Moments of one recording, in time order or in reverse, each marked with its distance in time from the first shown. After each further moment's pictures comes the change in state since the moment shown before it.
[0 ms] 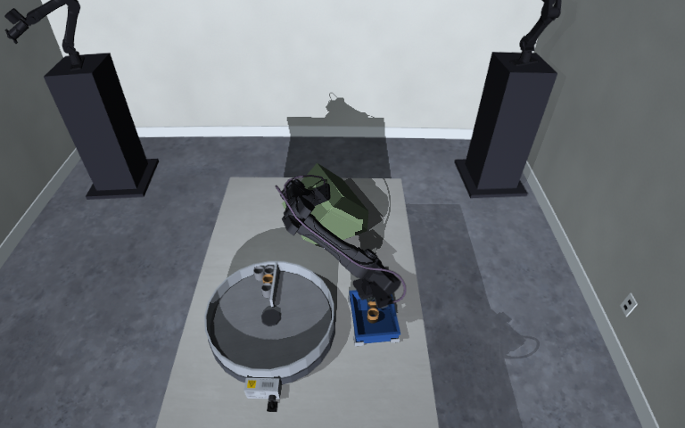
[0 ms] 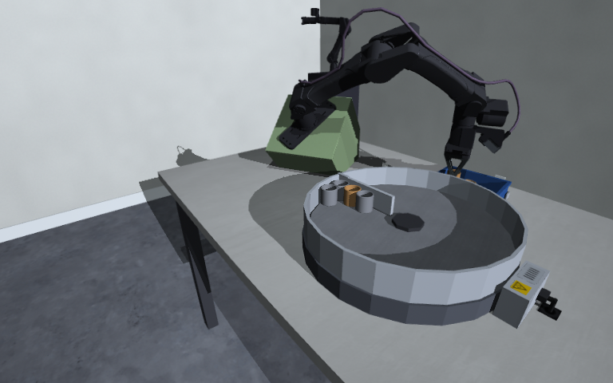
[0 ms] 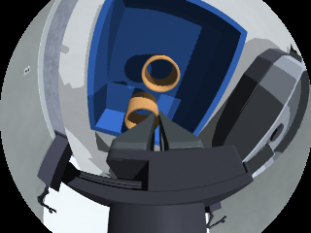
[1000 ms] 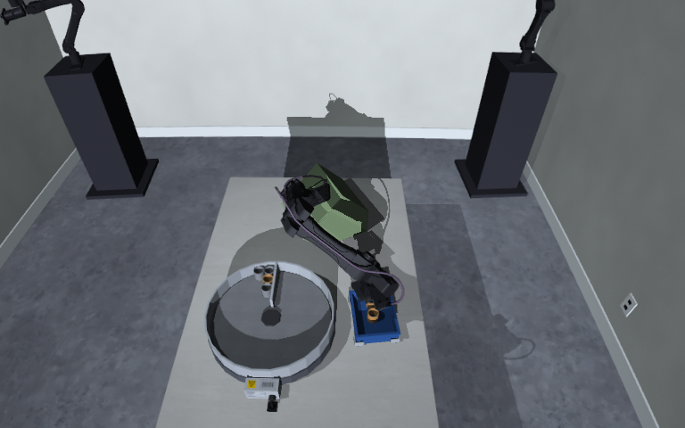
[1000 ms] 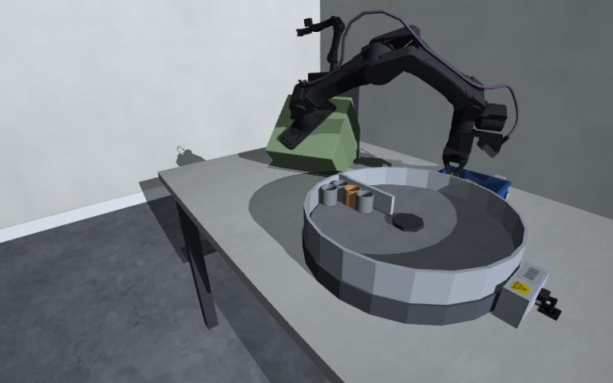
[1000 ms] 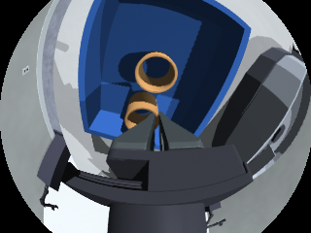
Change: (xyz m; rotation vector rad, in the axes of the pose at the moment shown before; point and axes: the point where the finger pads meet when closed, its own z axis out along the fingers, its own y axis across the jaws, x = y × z) arm 0.004 -0.005 0.010 0.002 0.014 -0.001
